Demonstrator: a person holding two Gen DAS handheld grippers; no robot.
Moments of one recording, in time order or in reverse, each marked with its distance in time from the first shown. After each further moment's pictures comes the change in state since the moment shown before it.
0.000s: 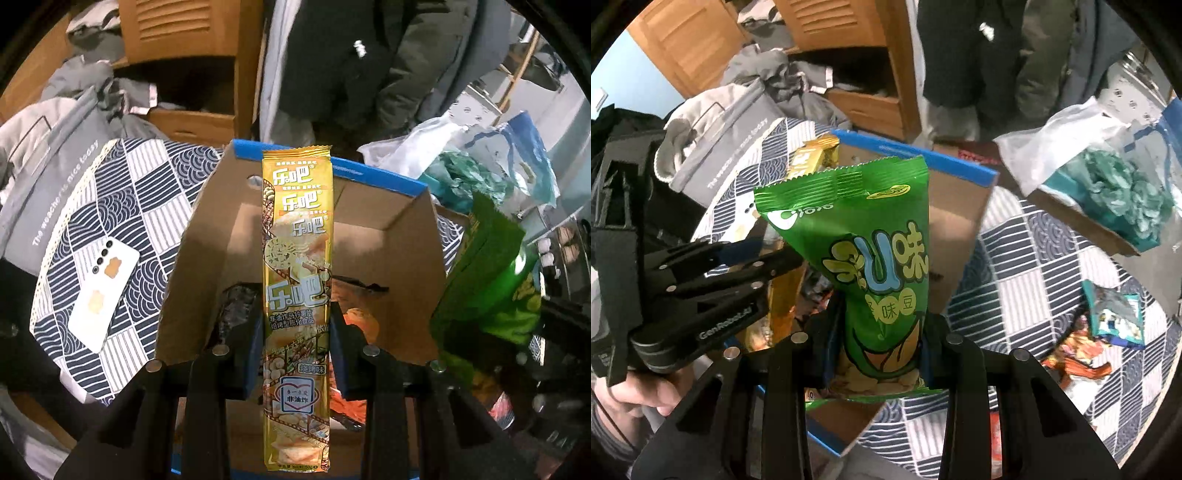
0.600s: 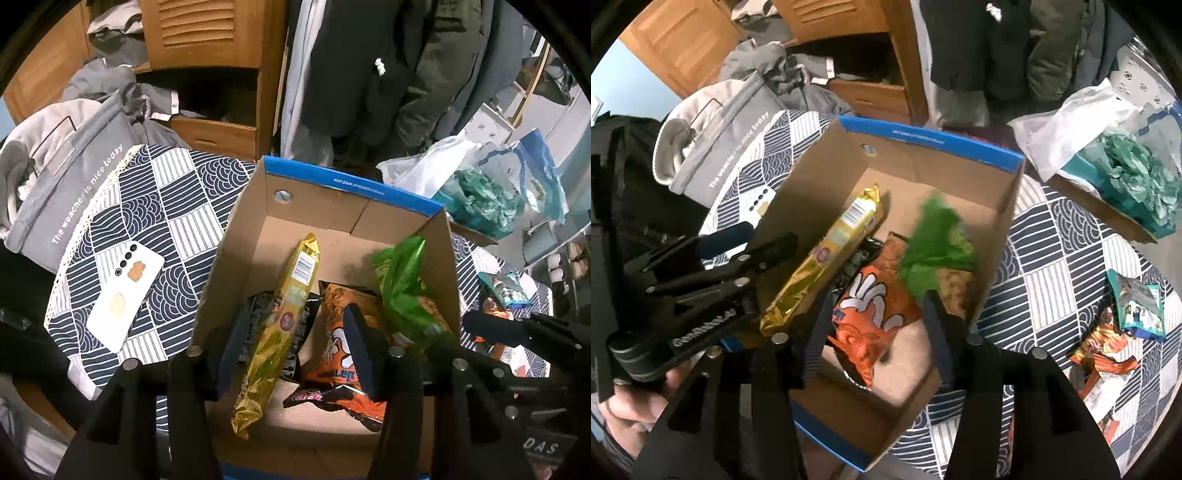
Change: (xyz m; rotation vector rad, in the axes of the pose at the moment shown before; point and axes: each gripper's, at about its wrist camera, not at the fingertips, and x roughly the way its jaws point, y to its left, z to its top) left arm -0.019 0.015 0.003 -0.028 -0.051 0.037; right arm 0.017 0.006 0.002 0.047 0.026 0.031
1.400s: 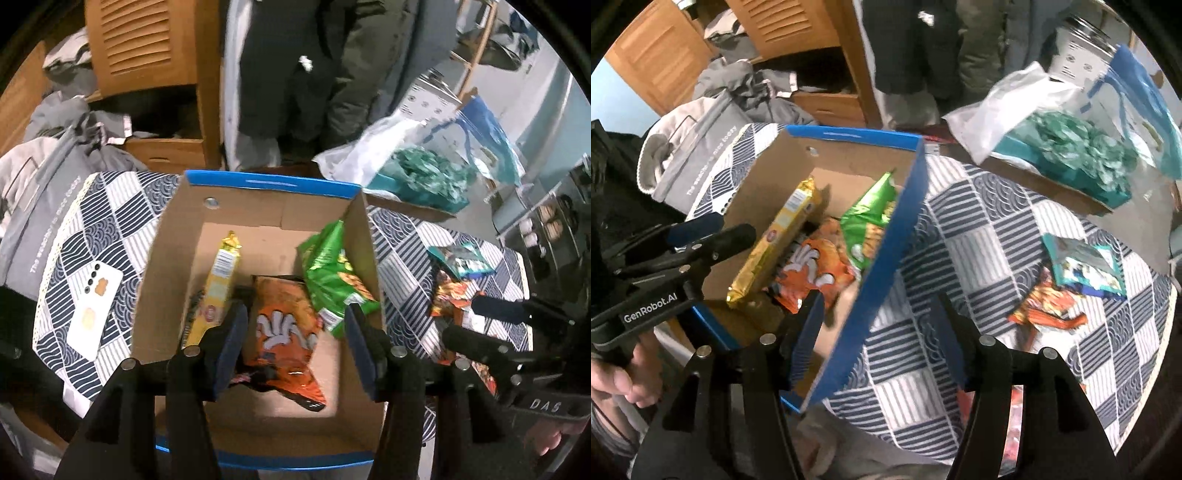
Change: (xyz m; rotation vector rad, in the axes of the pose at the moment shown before) left arm -0.024 -0.065 -0.014 0.145 0.000 -0.096; right arm -0.055 -0.055 -0.045 0.071 -0.033 -0.097
